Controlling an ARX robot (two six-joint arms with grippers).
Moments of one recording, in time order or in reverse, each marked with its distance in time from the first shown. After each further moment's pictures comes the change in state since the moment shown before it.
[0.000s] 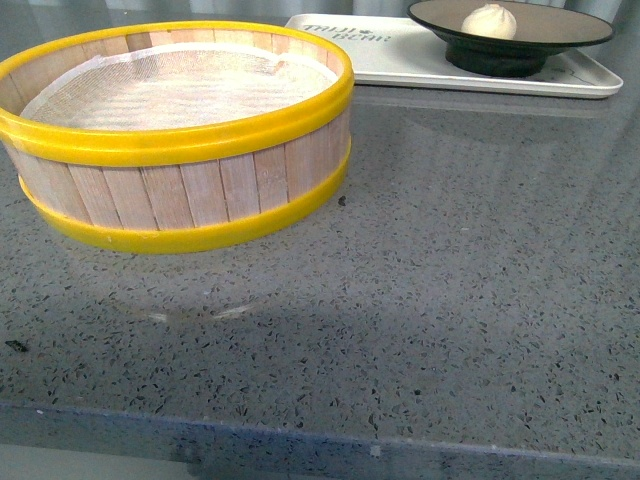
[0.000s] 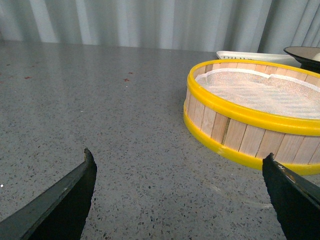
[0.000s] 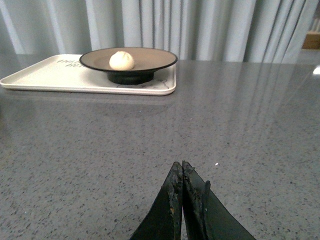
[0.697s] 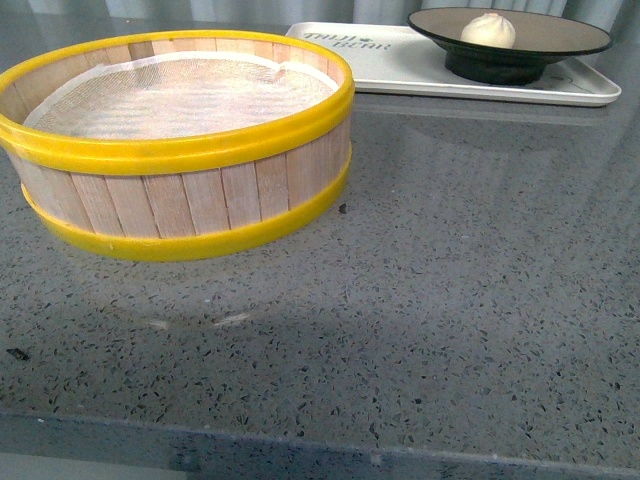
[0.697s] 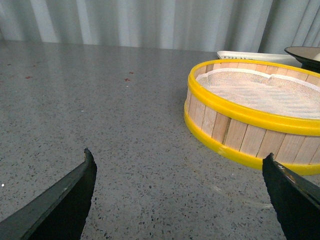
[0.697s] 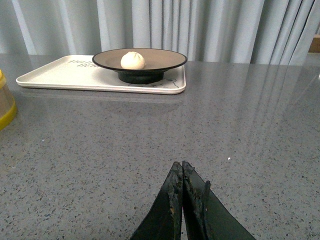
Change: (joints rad) left arm 0.000 0.000 0.000 0.000 0.000 0.000; right arm 0.108 -0.212 -0.021 -0.184 0.097 0.000
